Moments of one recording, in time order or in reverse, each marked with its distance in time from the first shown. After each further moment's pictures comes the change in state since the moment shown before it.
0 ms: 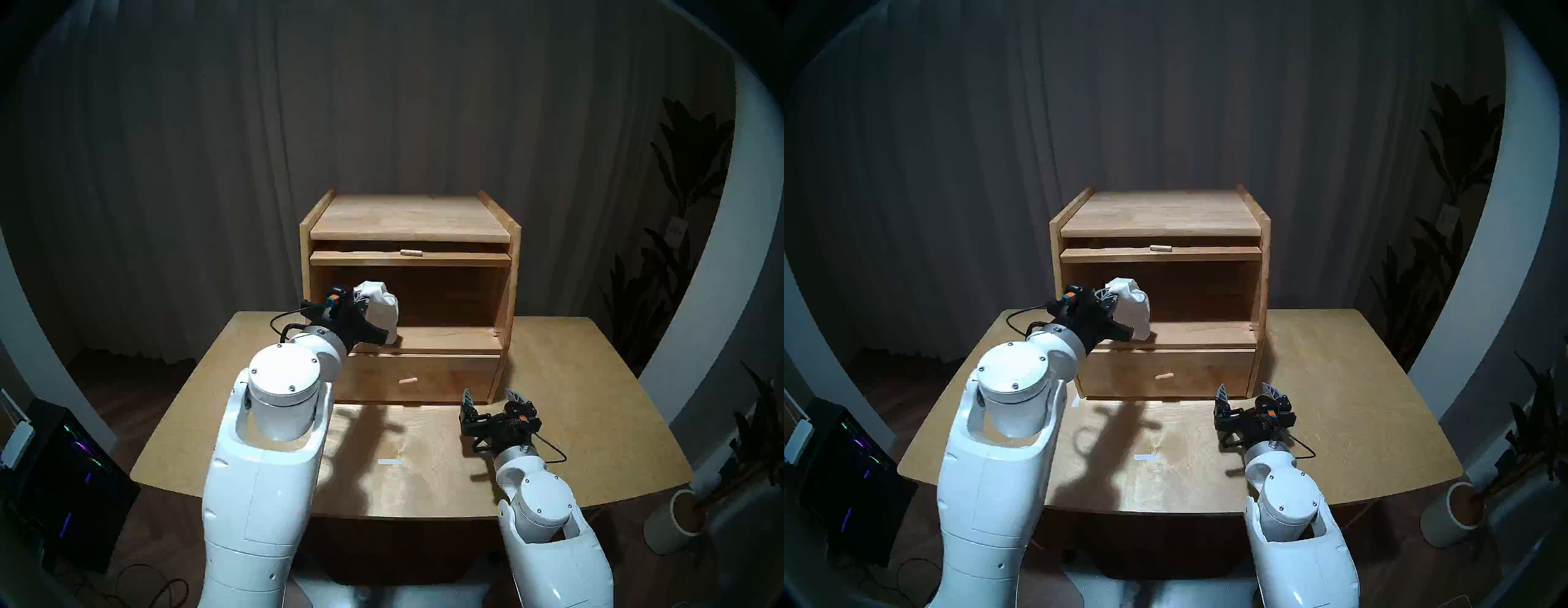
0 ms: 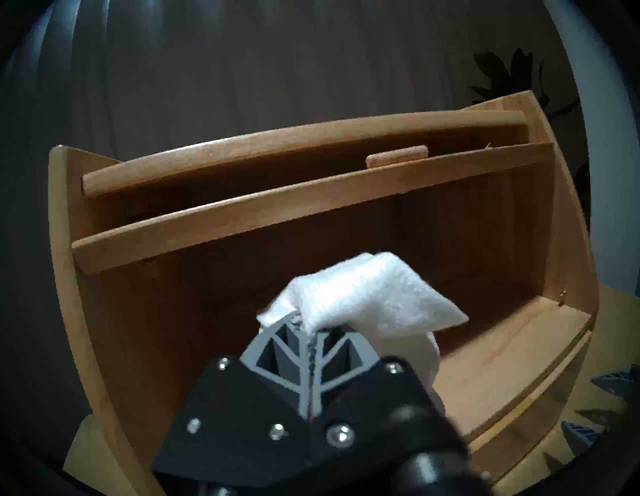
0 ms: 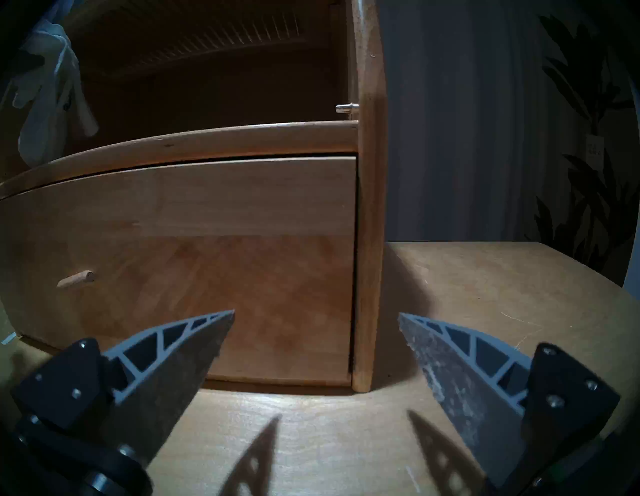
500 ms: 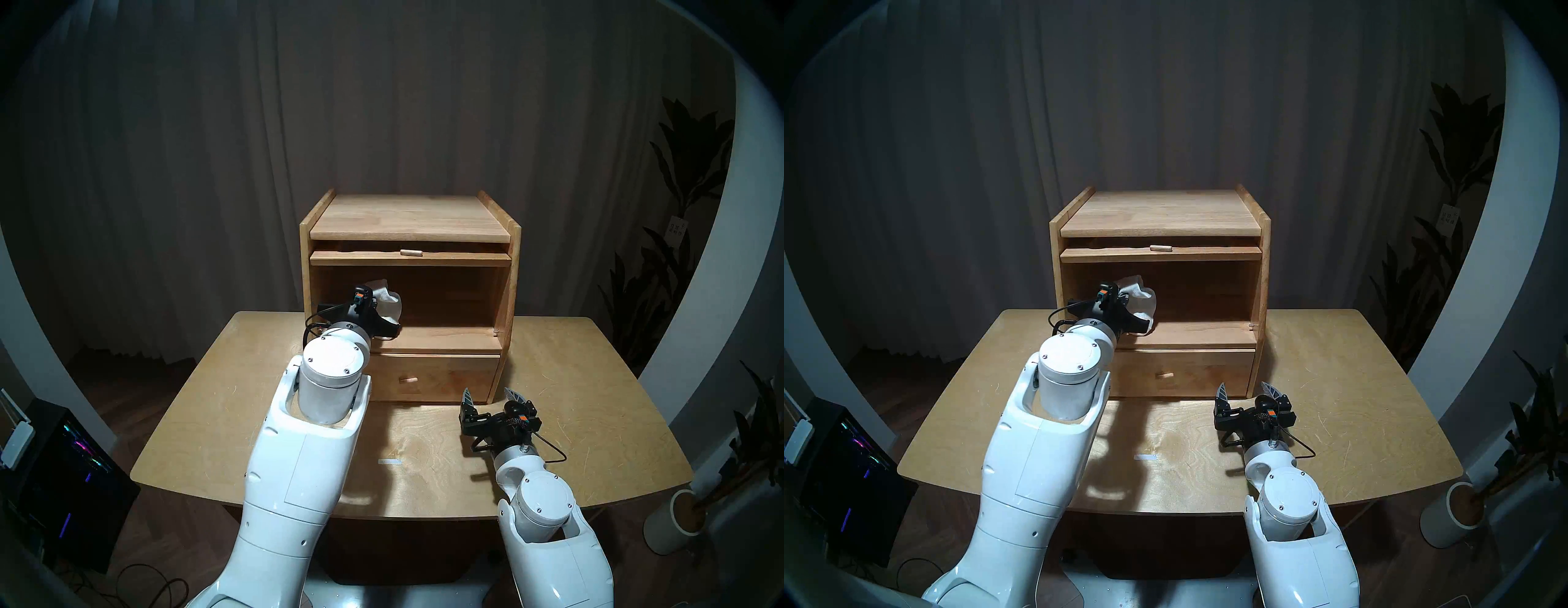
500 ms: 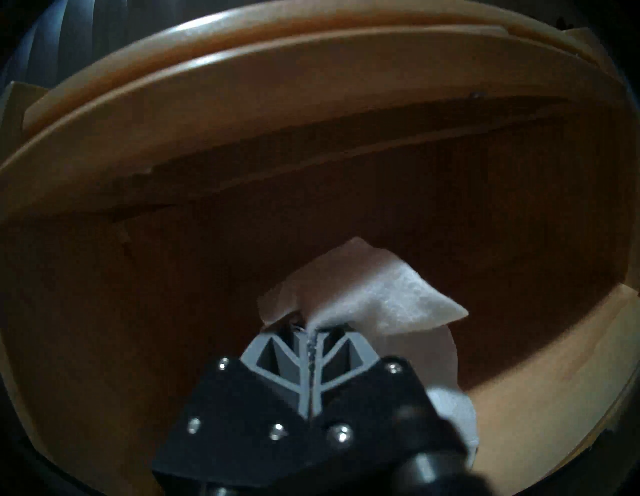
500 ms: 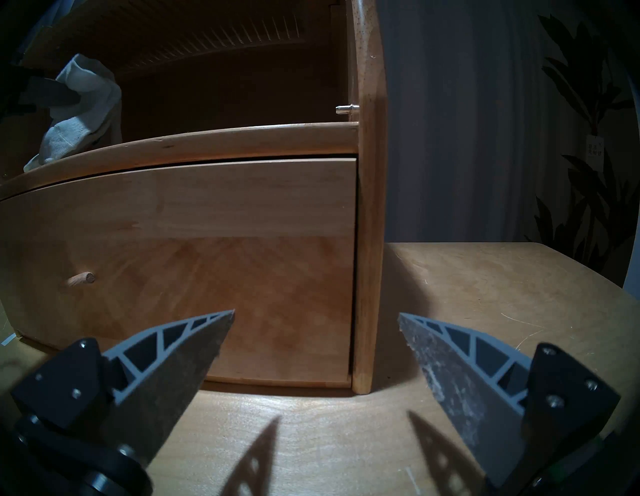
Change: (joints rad) left arm -0.139 -0.035 0.088 0.267 -0.024 -0.009 0.274; right arm 0.002 0.000 0.000 -0.001 0.000 0.000 0.000
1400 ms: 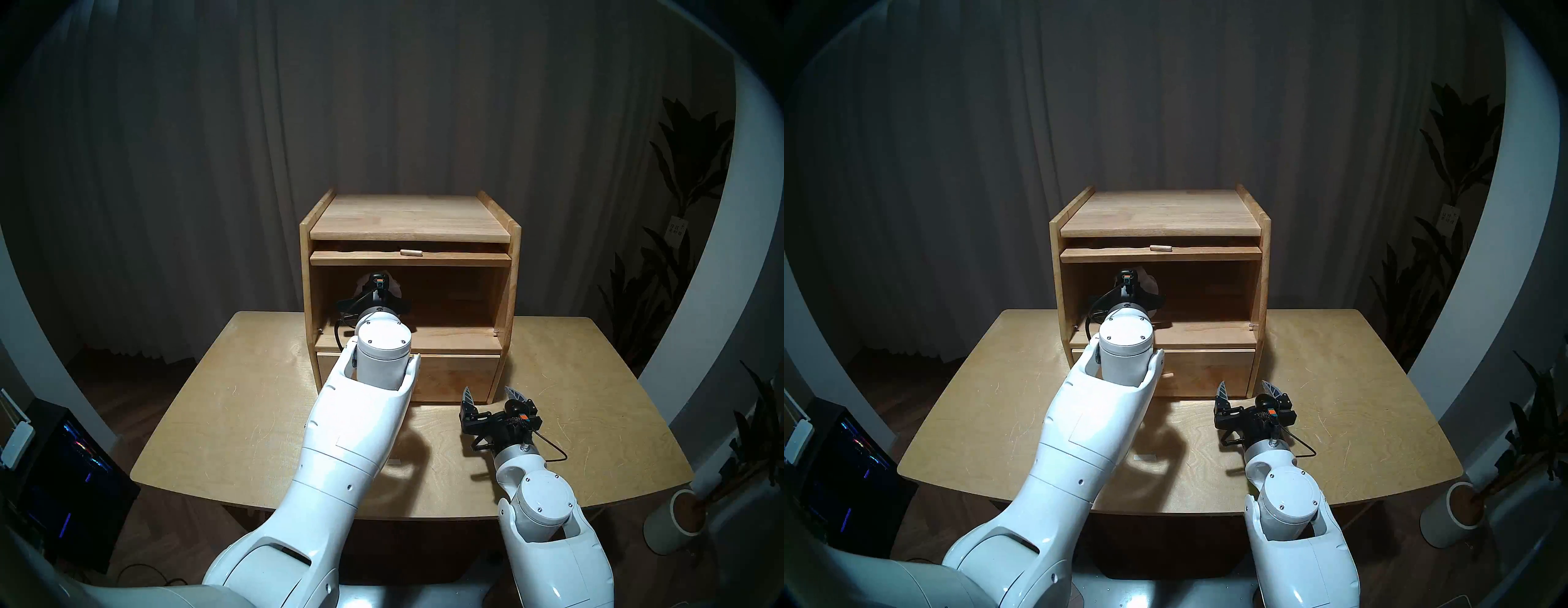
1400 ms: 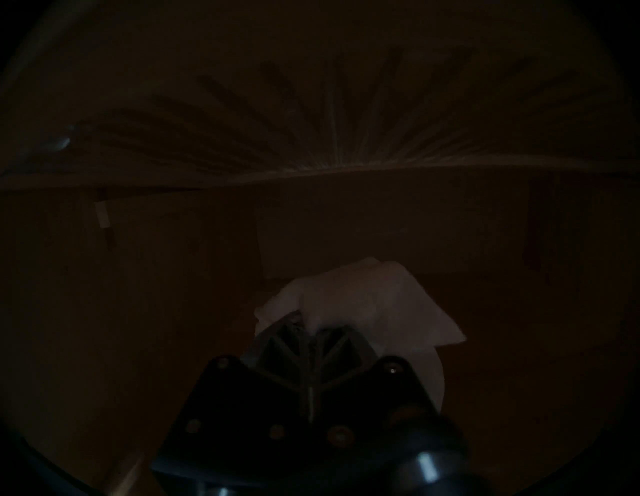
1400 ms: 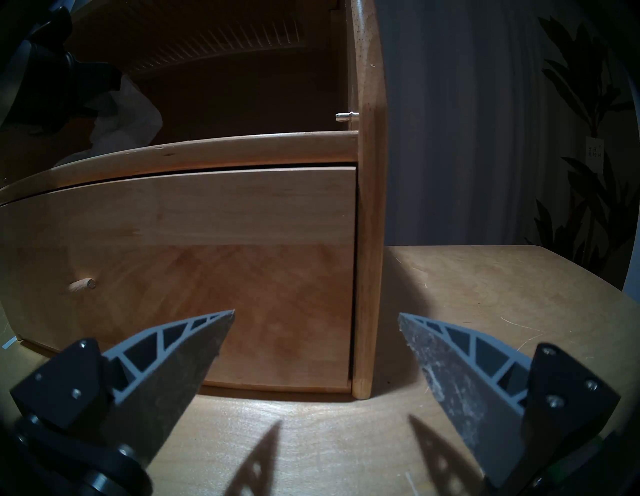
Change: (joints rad) left arm -0.209 -0.121 0.078 0.329 -0.174 -0.163 0.468; right arm -0.001 0.000 0.000 -0.009 0.000 0.000 0.000
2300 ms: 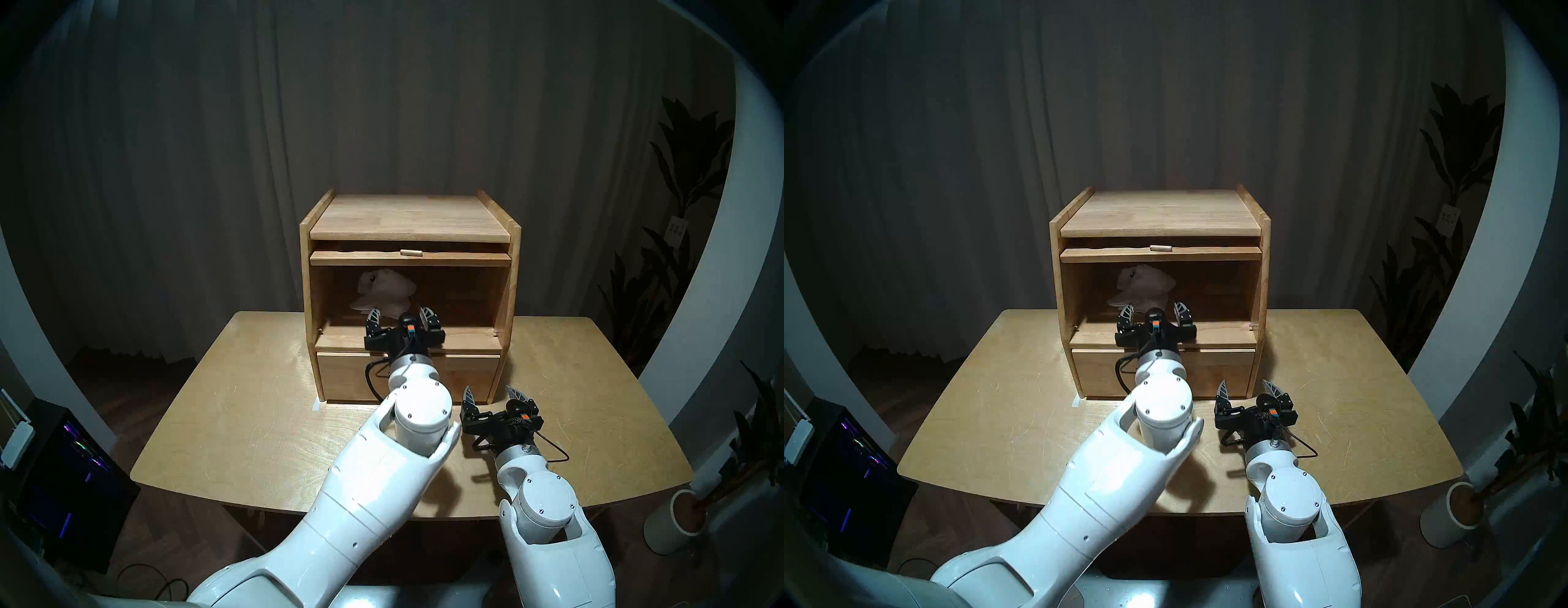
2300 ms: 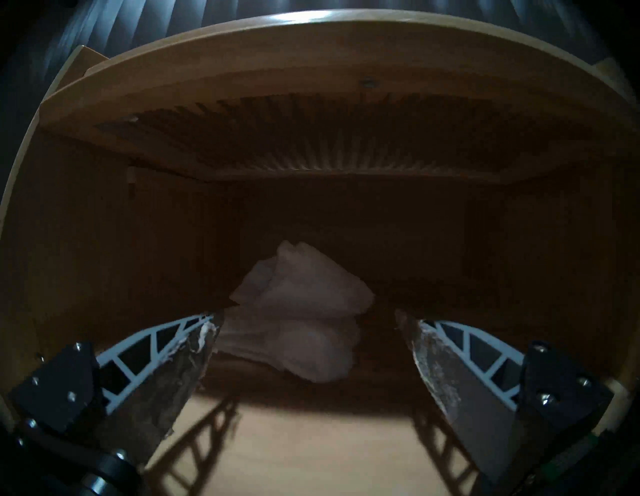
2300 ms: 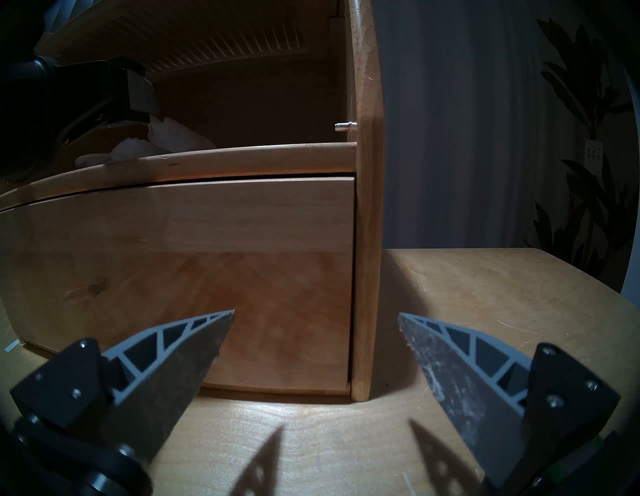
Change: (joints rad) left arm 0.168 0.142 0.346 -0.083 -0.145 -0.274 0.227; right arm -0.011 0.000 0.000 -0.015 0.000 0.000 0.000
